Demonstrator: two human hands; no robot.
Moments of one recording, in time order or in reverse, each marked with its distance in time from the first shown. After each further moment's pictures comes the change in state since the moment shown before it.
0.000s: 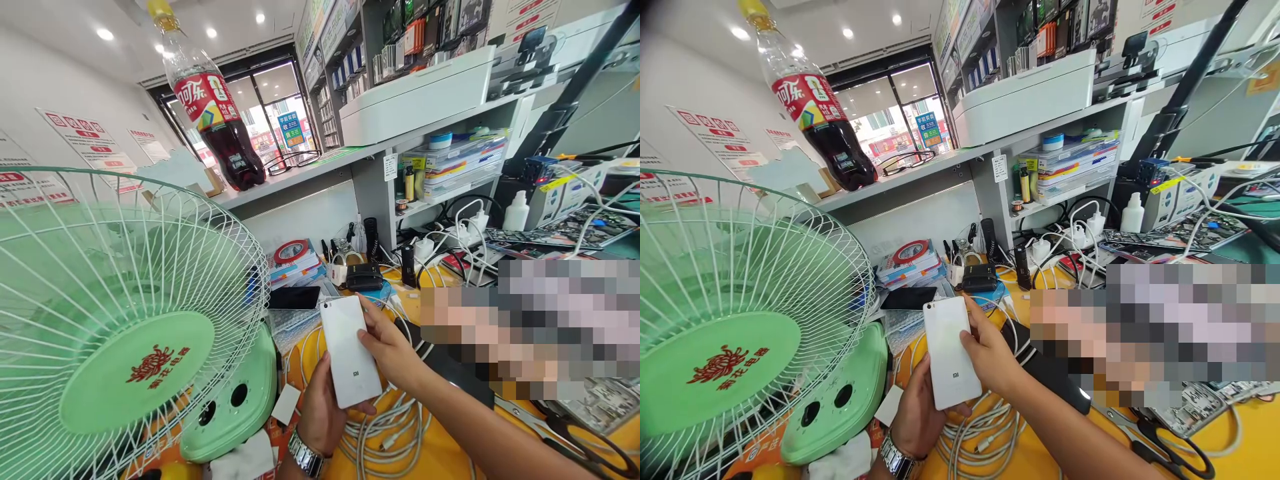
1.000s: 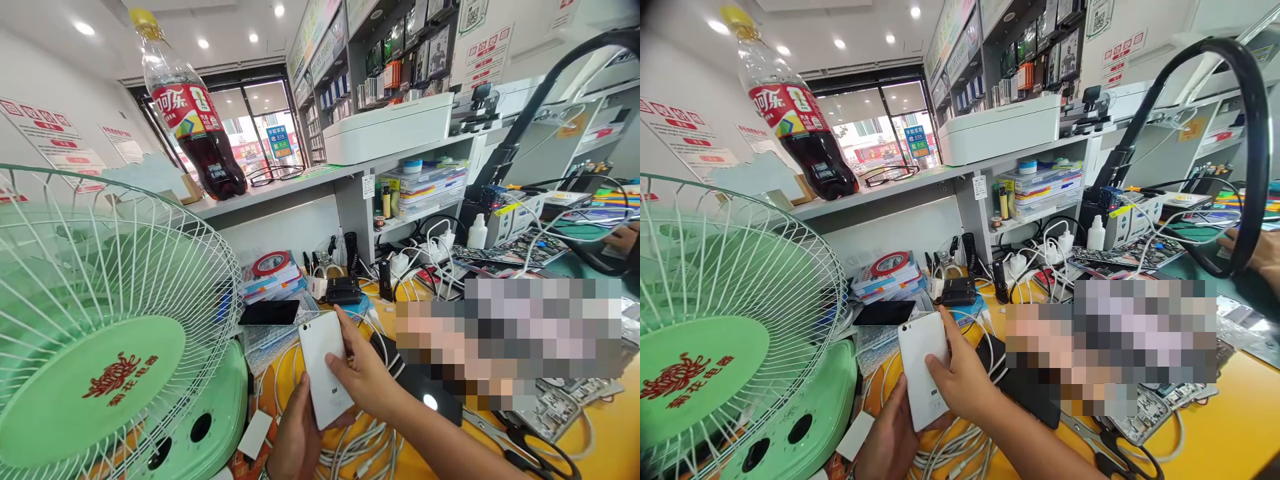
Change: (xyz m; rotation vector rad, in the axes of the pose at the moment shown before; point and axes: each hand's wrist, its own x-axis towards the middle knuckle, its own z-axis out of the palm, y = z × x) left_hand 0.002 -0.006 -0.006 -0.110 0.051 -0.053; right_hand -0.008 0.001 -0.003 -0.322 0.014 -0.150
